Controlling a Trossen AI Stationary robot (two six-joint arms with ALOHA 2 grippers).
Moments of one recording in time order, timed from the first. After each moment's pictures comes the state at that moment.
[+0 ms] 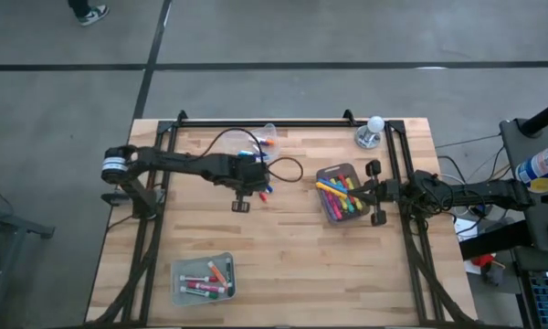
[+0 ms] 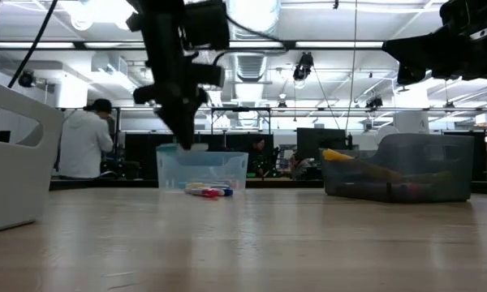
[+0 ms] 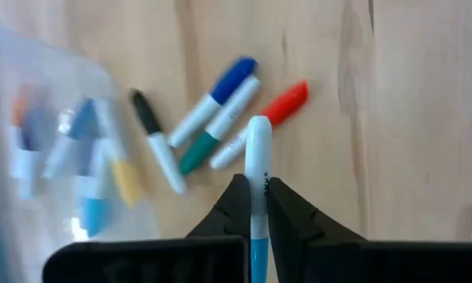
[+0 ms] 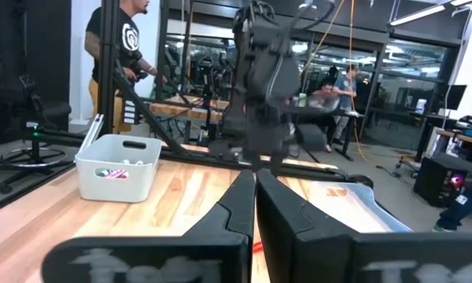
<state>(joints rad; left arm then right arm) 0.10 1.65 1.21 -0.79 -0.19 0.25 -0.04 0.33 0.01 0.46 -0.08 -0.11</state>
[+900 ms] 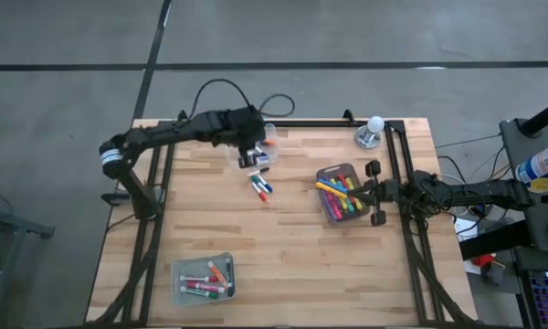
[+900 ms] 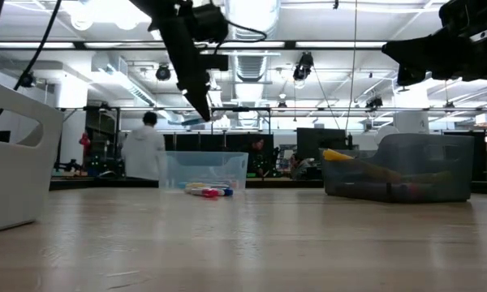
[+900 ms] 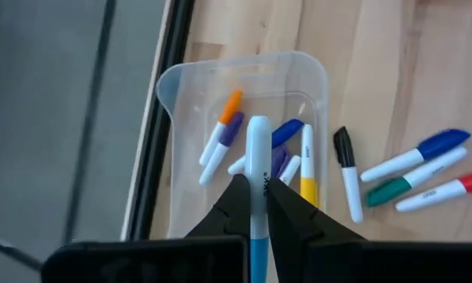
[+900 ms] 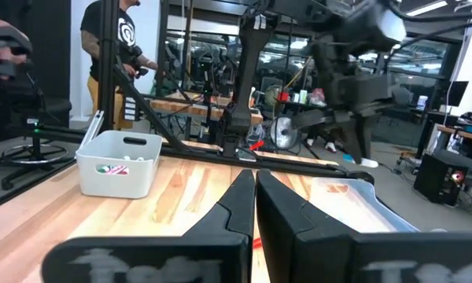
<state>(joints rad) 0.41 1.63 1.42 -0.79 -0.23 0.34 -0.04 0.33 0.01 0.44 -0.08 -0.11</state>
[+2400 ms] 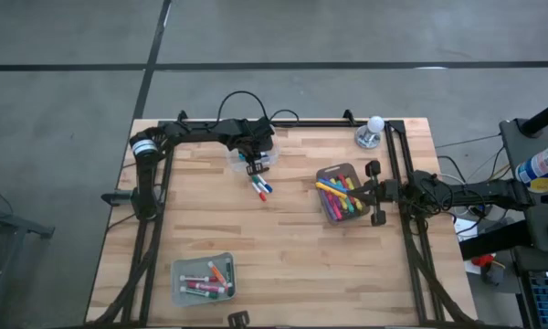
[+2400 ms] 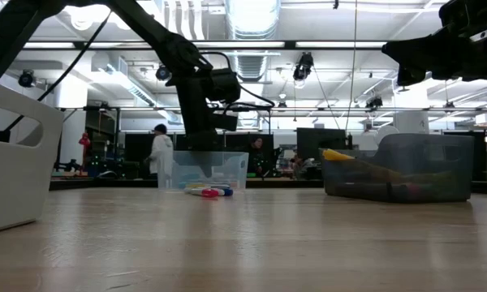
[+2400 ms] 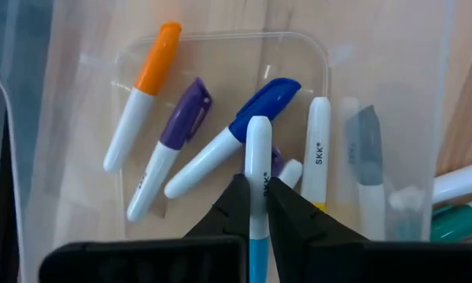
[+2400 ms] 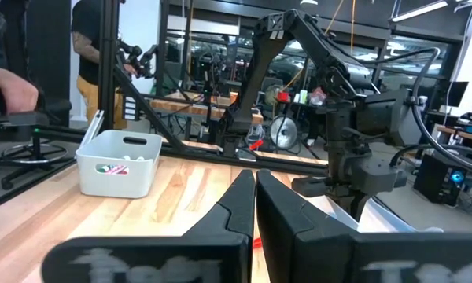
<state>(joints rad) 0.49 1.90 1.36 -0.65 -0.11 0.29 -0.04 0.33 0.01 0.44 -0.08 -0.11</state>
